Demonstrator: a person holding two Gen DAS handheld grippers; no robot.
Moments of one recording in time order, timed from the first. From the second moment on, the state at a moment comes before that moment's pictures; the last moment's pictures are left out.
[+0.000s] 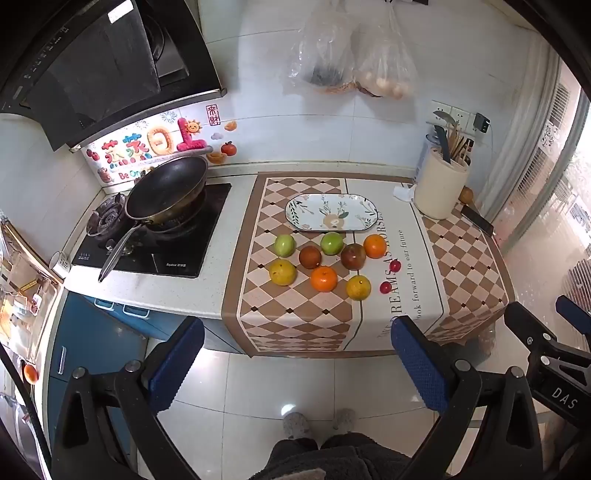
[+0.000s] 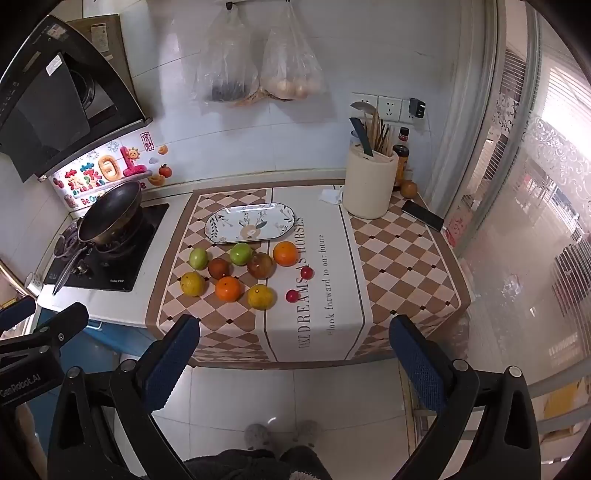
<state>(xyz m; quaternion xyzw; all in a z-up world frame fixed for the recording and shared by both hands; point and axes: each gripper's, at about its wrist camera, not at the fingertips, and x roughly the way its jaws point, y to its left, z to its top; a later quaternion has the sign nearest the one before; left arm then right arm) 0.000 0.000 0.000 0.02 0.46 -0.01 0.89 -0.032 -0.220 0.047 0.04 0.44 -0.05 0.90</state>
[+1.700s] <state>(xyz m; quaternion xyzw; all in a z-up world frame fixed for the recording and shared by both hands) -0.002 0.003 -0.002 0.02 0.46 -0.01 0.89 -0.045 -0.205 0.056 0.04 0.44 -0.05 0.90</state>
